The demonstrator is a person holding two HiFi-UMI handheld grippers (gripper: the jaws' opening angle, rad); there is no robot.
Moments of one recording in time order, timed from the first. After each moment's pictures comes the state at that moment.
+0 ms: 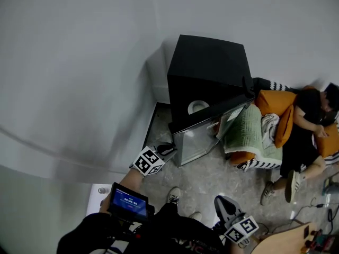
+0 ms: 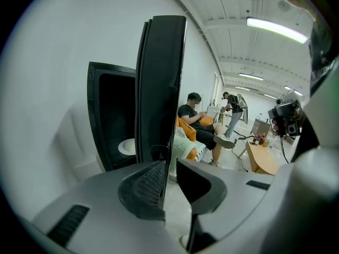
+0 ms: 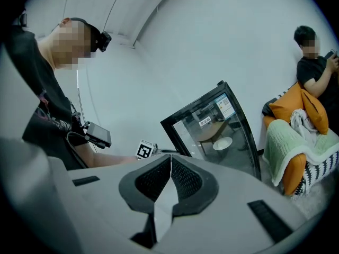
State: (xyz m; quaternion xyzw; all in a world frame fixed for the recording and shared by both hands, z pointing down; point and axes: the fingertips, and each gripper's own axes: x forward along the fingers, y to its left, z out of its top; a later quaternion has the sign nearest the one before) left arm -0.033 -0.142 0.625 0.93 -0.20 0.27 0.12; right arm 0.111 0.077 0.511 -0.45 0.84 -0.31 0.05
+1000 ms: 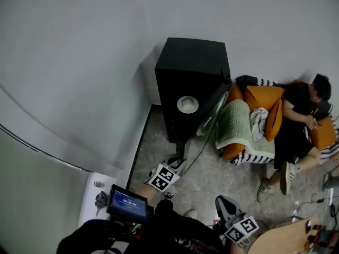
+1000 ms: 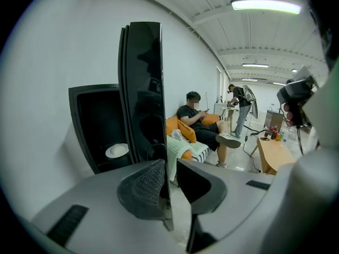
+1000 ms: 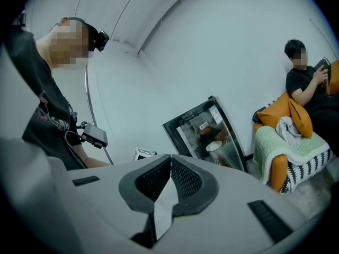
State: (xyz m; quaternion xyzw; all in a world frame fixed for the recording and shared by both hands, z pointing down) left arm 0.063 -0.011 0.625 0.92 -0.28 0.27 0.05; right arm 0.171 0.179 0.505 -0.46 0.84 -0.29 0.07
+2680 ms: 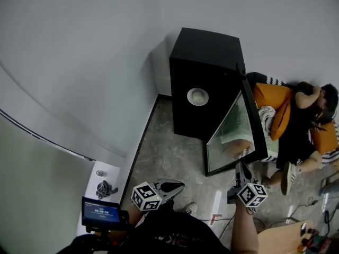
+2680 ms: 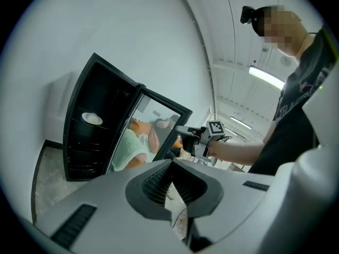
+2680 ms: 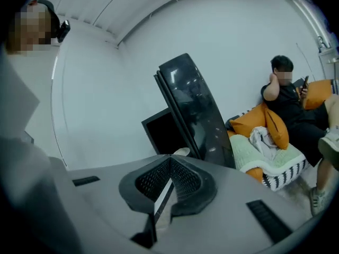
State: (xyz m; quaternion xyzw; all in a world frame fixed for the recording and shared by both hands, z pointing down) left arm 0.018 0.140 0.574 0.94 -0.15 0.10 0.29; right arm 0.249 0.055 0.556 -0.59 0.75 -0.29 0.05
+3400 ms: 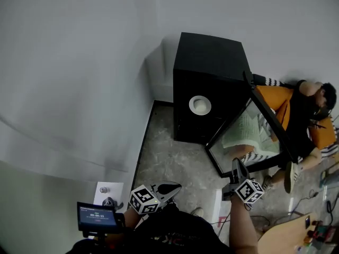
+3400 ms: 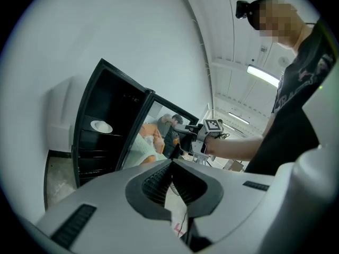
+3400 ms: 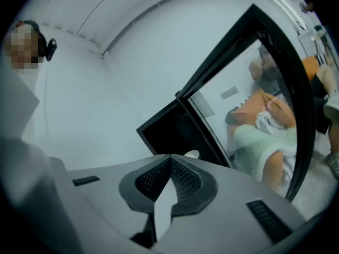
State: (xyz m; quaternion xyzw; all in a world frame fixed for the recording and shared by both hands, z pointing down) left arm -0.053 0.061 0.575 0.94 -0.13 0.12 0.28; right arm 0.190 -0.024 0.570 -0.61 0.71 -0.33 0.13
